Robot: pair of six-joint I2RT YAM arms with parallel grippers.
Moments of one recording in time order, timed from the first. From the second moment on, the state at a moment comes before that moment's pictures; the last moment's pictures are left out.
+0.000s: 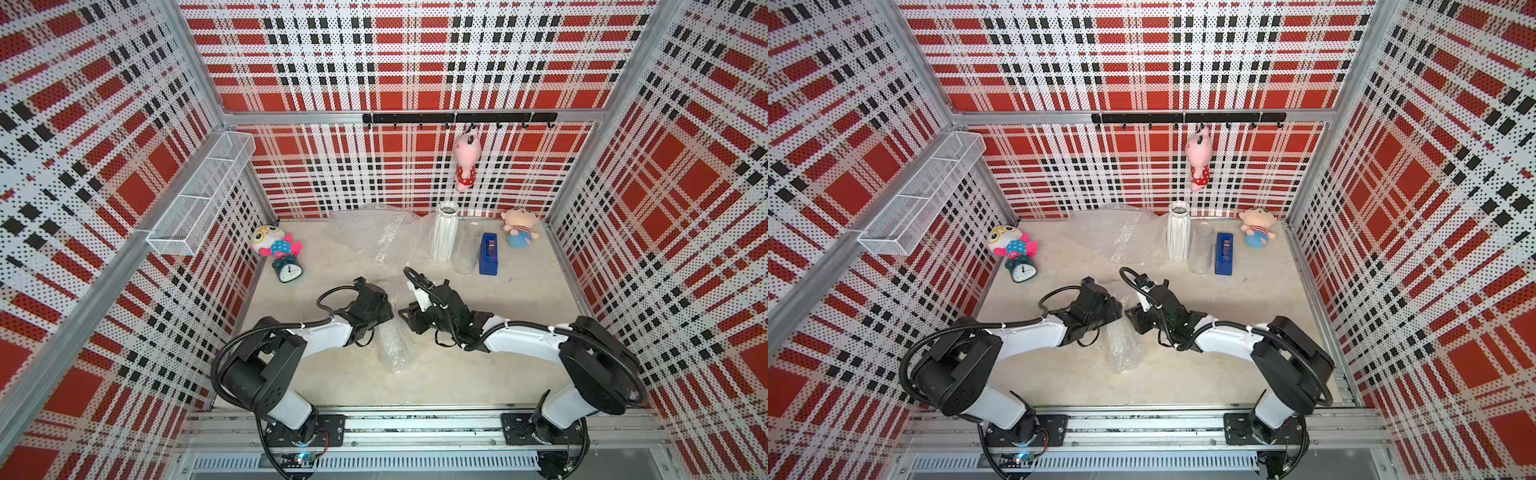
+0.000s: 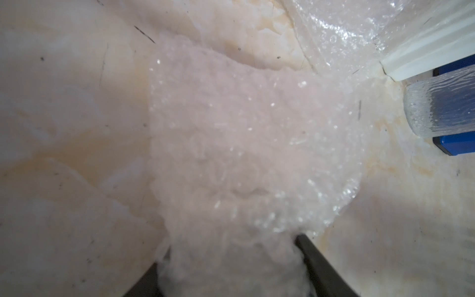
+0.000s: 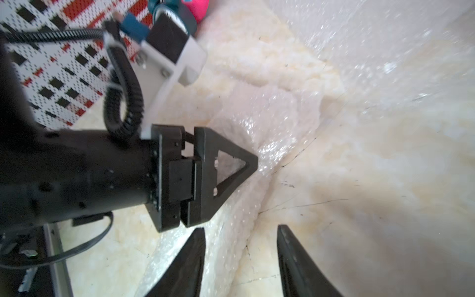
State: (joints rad) left arm -0.58 1.56 0.67 0.06 -0.14 -0.86; right arm 0.82 1.53 0.81 0.20 -0.05 0.32
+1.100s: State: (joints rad) left arm -0.61 1.50 0.62 0.10 -0.11 -0.81; right arm -0.16 1.94 1.32 -0.15 -0.54 0.28
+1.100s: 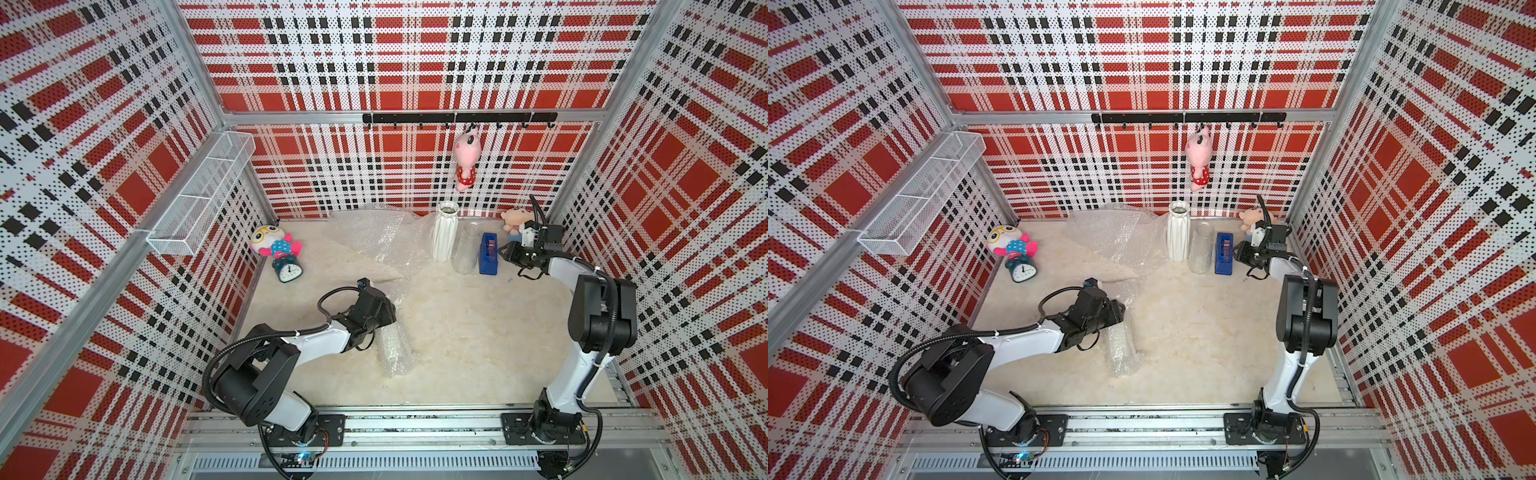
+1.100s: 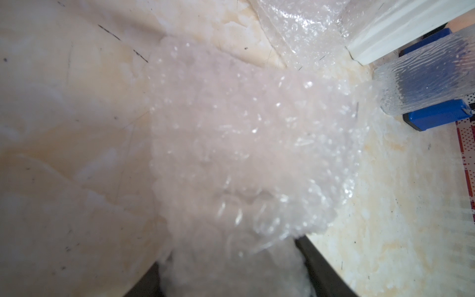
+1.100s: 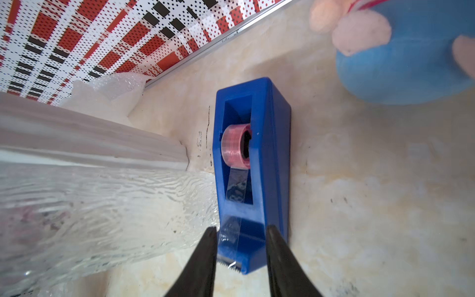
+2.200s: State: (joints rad) left arm -0.60 1.50 0.62 0.11 -0.11 -0.81; right arm -0.18 2.13 1.44 -0.17 -0.81 0.28
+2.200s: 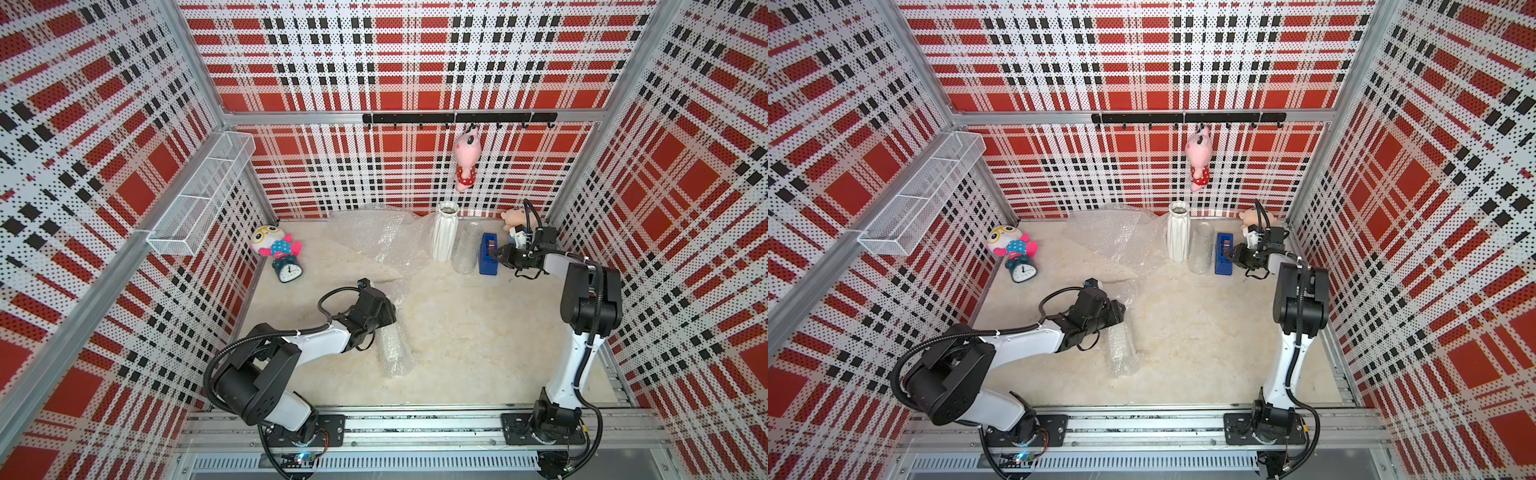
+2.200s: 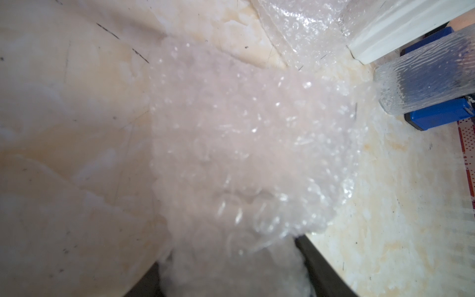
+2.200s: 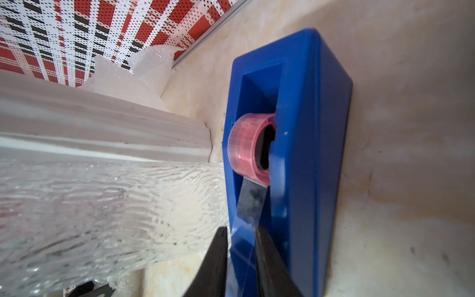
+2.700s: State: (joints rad) left arm -0.60 1.50 0.62 0.11 -0.11 -0.81; right arm -0.18 2.13 1.43 -0.12 -0.85 0.32
